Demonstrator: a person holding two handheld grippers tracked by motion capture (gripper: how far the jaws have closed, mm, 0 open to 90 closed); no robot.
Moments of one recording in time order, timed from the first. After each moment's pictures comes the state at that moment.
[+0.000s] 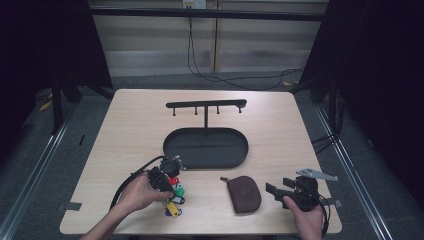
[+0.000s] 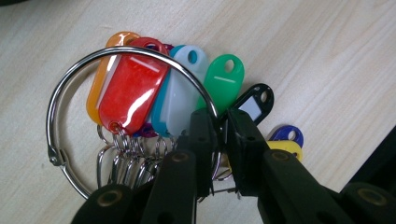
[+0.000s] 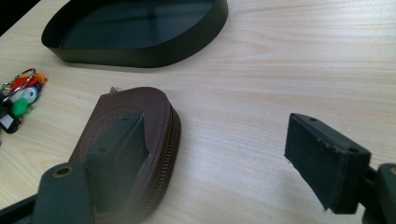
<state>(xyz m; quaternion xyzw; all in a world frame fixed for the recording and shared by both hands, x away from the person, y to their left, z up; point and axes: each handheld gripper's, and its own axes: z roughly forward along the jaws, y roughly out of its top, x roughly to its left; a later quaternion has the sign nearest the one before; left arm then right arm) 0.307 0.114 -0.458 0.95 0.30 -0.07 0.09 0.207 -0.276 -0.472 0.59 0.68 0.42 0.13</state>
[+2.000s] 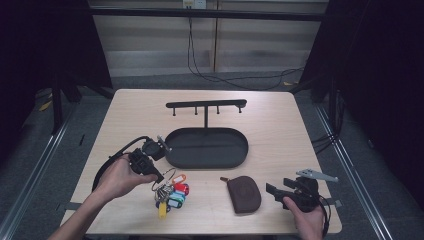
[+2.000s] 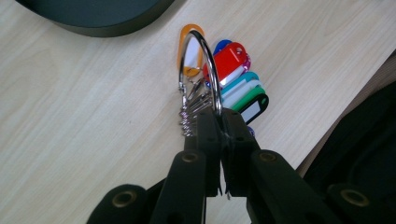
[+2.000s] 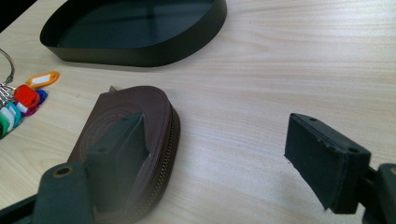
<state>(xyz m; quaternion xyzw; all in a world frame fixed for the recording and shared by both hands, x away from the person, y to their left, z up) 0.317 0.148 -0.378 0.94 0.30 -0.04 0.12 0.205 -0.275 -0.471 0.59 0.68 0.42 0.14</state>
